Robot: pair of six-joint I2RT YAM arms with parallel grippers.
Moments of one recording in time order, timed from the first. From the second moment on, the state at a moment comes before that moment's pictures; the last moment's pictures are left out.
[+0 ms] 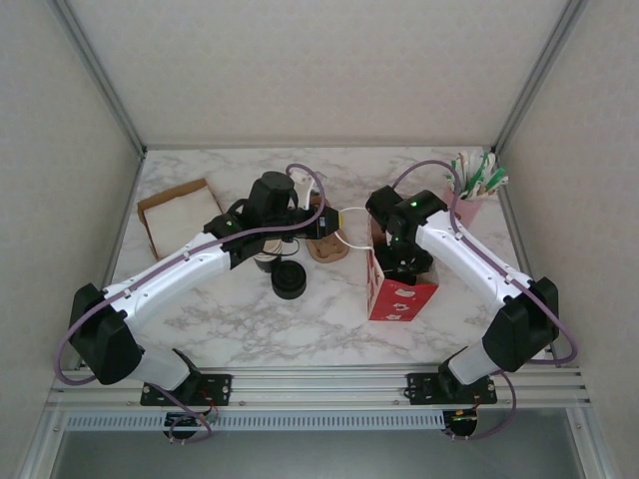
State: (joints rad) left arm -0.70 1.44 1.25 -0.27 0.36 -0.68; right arm 0.61 1.51 1.38 -1.40 0.08 0.43
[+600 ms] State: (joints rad) left arm -0.70 1.44 1.25 -0.27 0.36 -0.68; right arm 0.61 1.51 1.38 -1.40 0.08 0.43
